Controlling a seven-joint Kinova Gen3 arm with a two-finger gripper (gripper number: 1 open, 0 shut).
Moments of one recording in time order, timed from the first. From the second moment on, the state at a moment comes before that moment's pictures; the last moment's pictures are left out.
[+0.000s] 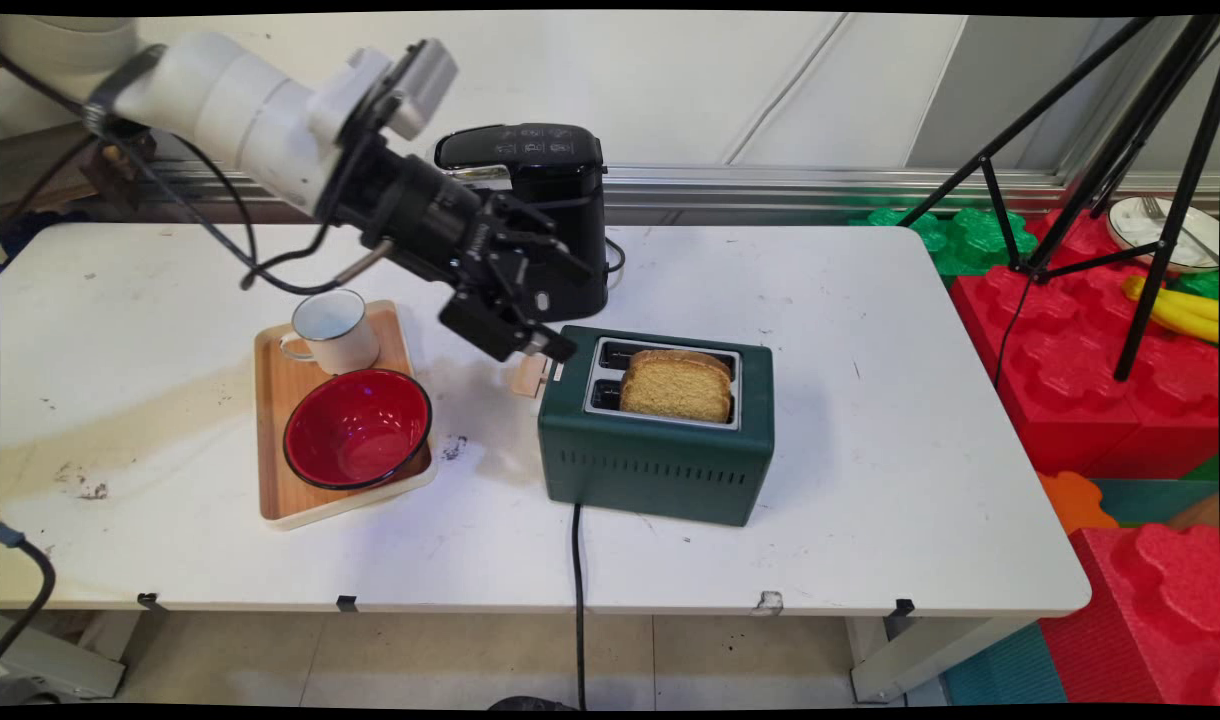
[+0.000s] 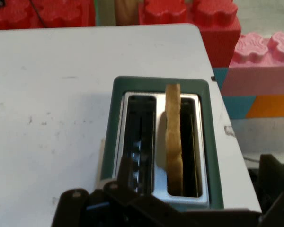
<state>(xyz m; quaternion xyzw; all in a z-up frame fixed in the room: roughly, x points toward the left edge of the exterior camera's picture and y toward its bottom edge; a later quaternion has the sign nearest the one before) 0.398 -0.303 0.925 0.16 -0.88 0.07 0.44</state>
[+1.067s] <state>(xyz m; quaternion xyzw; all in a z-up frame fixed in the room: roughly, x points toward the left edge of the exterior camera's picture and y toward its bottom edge) 0.459 -0.293 0.891 0.15 -0.90 0.08 0.39</state>
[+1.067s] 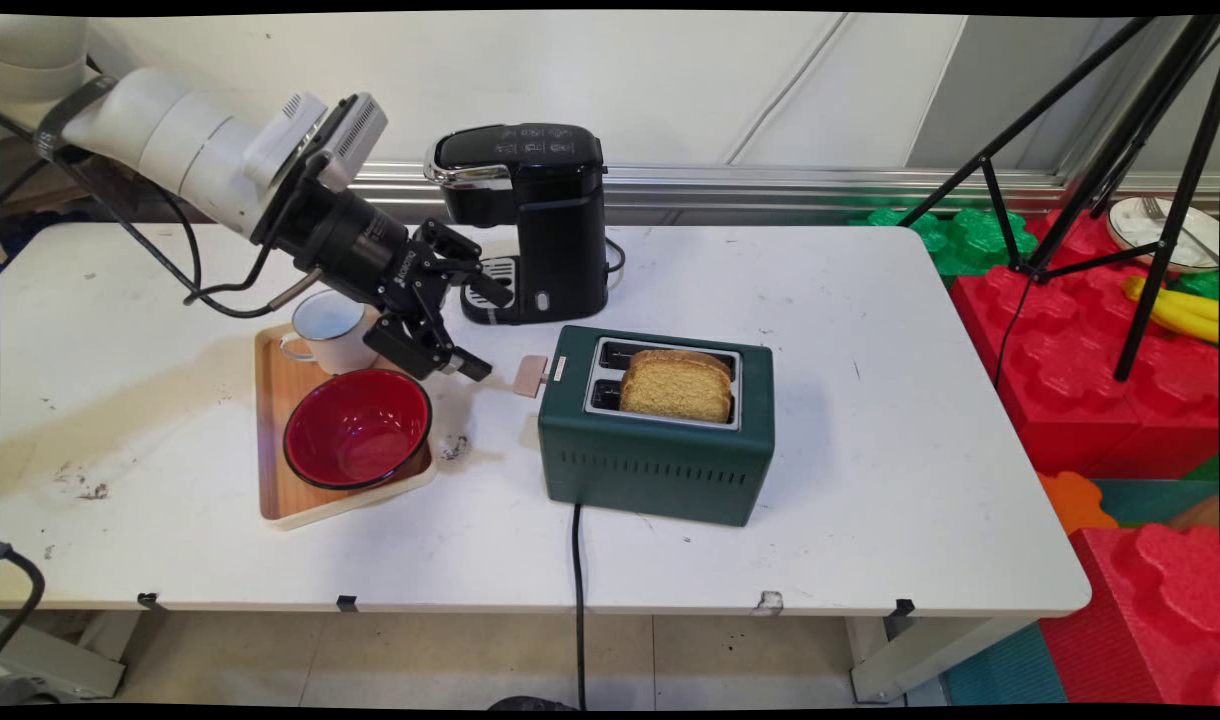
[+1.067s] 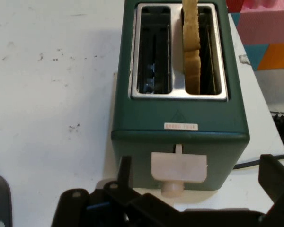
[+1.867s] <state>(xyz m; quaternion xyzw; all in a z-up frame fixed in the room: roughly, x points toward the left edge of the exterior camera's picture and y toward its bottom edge) 0.462 -0.297 0.879 0.14 -0.91 0.09 0.39</state>
